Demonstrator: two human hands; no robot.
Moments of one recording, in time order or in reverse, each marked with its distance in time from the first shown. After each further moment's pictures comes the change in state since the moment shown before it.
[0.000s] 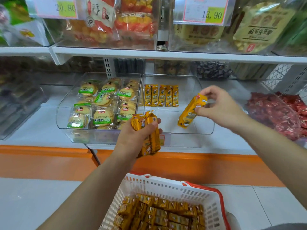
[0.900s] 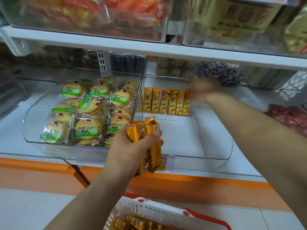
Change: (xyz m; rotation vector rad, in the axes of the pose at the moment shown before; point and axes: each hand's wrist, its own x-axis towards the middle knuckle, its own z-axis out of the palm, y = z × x) left_hand 0.046 -0.014 0.000 0.045 0.096 0.030; right_hand 0.198 0.050 0.033 -1.278 -0.159 -0.113
